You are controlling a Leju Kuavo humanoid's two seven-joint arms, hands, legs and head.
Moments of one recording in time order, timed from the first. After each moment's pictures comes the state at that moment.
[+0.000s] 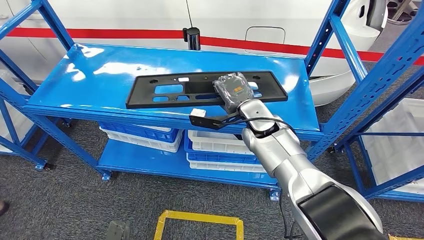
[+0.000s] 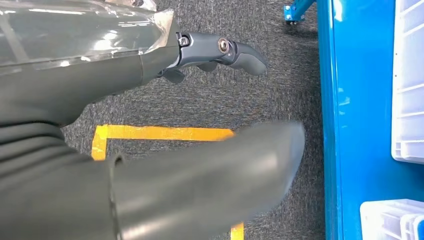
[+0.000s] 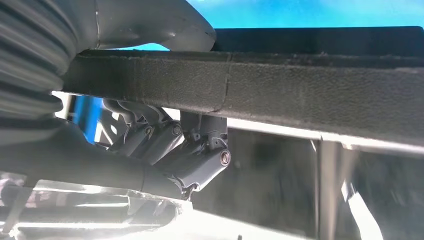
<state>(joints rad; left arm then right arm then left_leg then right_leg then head) -0.09 0.00 -0.40 -0.16 0.40 0.39 -0.65 -0.98 0.15 0.59 -0.60 1.36 -0.38 -0.07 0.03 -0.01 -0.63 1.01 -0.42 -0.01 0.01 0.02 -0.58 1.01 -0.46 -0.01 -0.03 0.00</state>
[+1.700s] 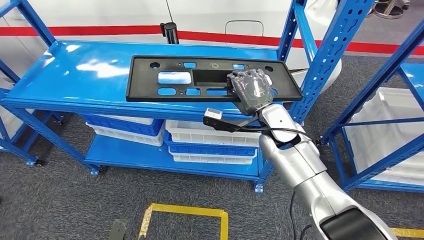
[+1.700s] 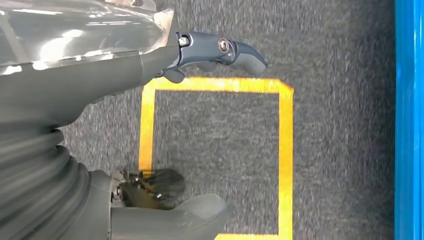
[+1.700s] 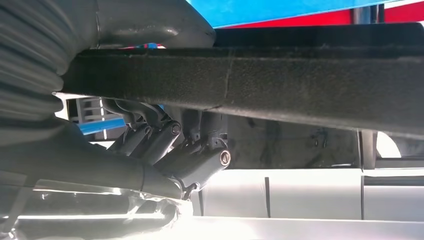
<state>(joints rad) -0.10 0.01 -0.40 -0.16 0.37 0.34 -0.44 -0.81 -0.02 0.60 -1.03 1.27 -0.40 -0.06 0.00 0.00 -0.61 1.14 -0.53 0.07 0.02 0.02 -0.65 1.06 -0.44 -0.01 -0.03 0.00</state>
